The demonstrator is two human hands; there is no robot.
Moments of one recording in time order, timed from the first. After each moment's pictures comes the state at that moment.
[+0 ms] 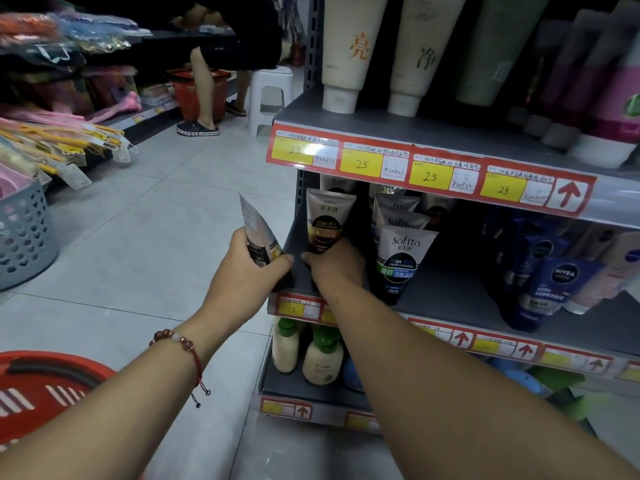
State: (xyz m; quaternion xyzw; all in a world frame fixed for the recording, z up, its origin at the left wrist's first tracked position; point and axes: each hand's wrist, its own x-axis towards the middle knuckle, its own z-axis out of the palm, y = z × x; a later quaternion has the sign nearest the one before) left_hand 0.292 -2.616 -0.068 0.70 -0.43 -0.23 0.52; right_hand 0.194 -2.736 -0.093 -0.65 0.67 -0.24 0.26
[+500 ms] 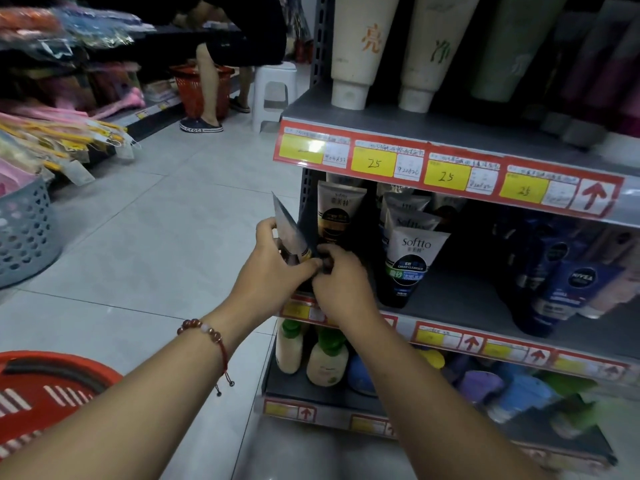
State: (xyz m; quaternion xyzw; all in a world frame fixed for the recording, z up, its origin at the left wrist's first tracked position) left_hand 0.279 -2.635 -0.067 0.66 -0.48 -0.26 0.52; right_hand 0.166 -2.688 -0.078 -0.74 0.52 -0.27 0.32
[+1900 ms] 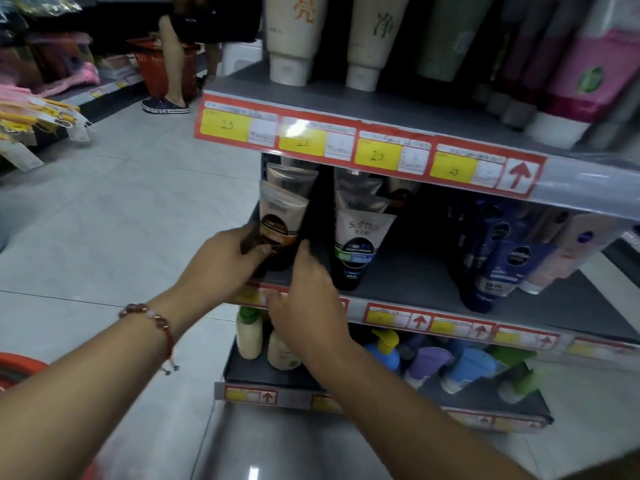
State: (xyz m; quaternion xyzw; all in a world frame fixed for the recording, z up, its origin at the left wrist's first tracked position) left_hand 0.272 -2.649 -0.071 0.72 -0.58 -0.16 0.34; right_hand 0.121 -2.655 -0.086 -0.81 0.49 -0.23 0.21
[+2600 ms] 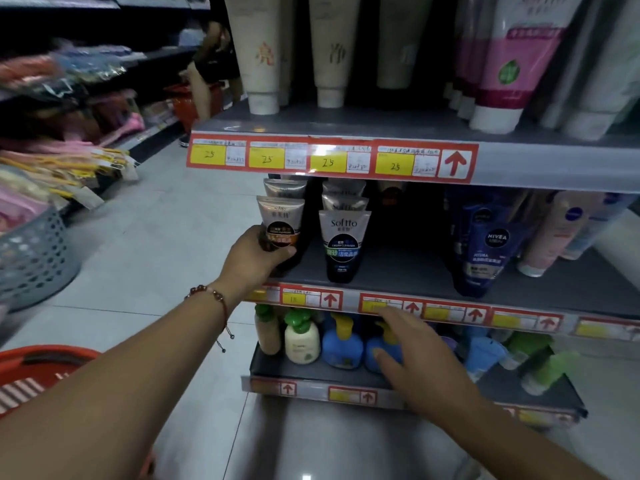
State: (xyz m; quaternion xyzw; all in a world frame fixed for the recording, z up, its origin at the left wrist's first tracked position) left_hand 0.237 -2.665 -0.070 0.74 -0.48 -0.19 0.42; right_hand -0.054 -2.626 -0.092 -0.85 0.46 -0.15 0.21
